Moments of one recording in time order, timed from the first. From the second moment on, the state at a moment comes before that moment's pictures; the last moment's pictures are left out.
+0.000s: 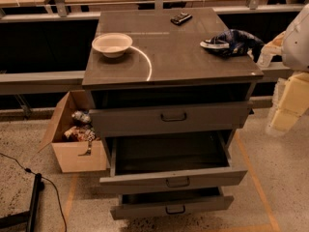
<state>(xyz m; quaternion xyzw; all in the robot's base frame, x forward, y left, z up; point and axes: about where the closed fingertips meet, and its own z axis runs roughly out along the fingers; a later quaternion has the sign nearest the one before) 0.438 -0.217 0.976 -0.60 0.78 -0.03 0.16</state>
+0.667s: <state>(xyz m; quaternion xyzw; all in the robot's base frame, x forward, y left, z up) 0.457 -0.210 0.955 -0.61 0.77 -0.03 0.18</state>
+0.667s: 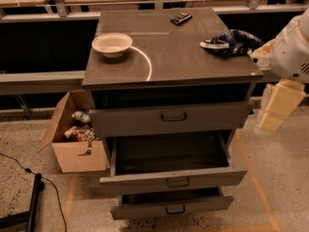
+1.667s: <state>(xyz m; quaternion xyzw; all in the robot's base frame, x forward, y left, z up) 0.545 -0.164 0.799 -0.70 0.69 0.05 0.19</state>
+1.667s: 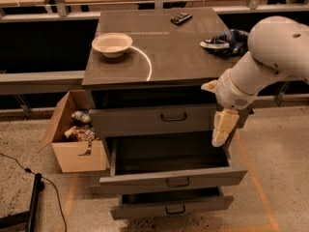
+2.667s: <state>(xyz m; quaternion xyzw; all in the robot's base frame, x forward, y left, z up) 0.586 -0.152 0.715 -0.72 0.67 0.08 0.17</state>
